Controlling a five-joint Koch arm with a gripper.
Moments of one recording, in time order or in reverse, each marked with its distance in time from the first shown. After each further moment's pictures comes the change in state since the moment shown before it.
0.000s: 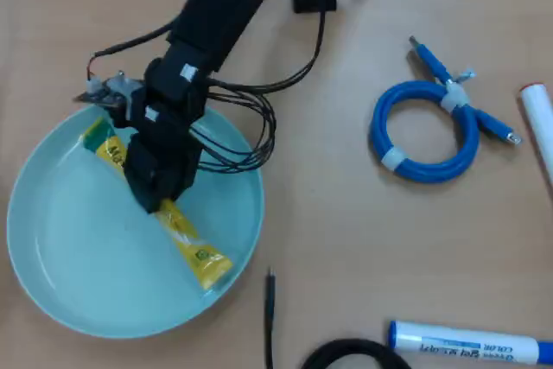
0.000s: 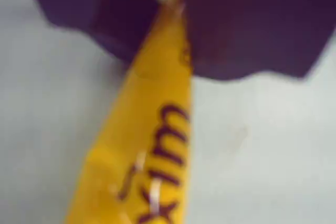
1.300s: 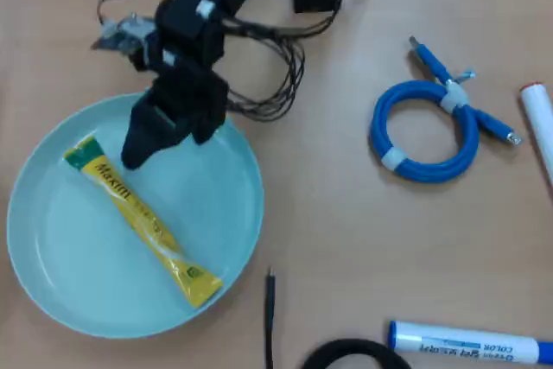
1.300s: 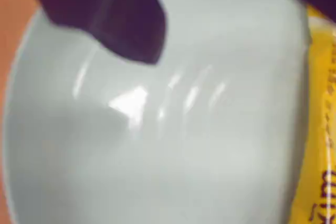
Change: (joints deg) arm -0.6 18.7 8.2 24.4 0.1
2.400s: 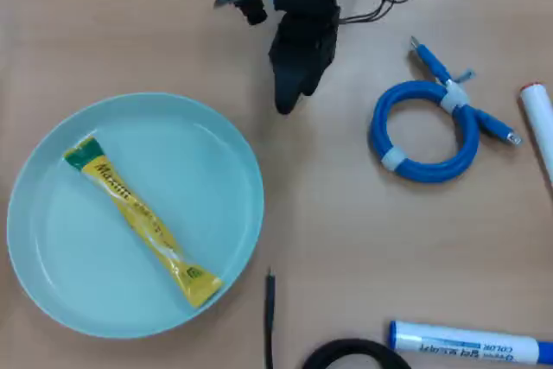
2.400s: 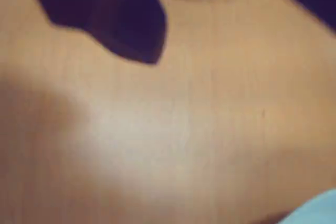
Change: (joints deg) arm -25.8 44.2 55.6 -23.8 -0.1
